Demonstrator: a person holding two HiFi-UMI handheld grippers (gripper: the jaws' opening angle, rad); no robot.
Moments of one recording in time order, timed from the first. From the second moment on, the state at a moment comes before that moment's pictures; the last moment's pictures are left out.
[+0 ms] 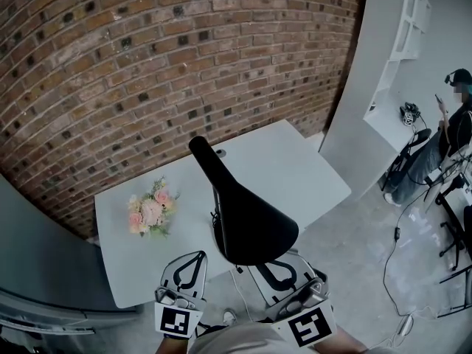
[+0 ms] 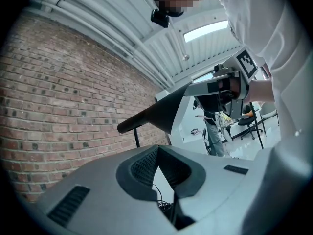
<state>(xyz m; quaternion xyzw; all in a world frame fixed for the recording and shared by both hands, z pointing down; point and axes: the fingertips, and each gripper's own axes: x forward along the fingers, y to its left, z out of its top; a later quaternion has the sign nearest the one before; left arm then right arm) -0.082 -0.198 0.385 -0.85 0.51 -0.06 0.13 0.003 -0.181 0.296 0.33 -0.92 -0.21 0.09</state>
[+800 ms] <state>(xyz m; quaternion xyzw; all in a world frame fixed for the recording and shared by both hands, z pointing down) -0.072 -0.205 0.380 -0.85 0.51 -0.06 0.14 0.006 -0.180 0.286 0.31 -0.92 -0.21 0.09</state>
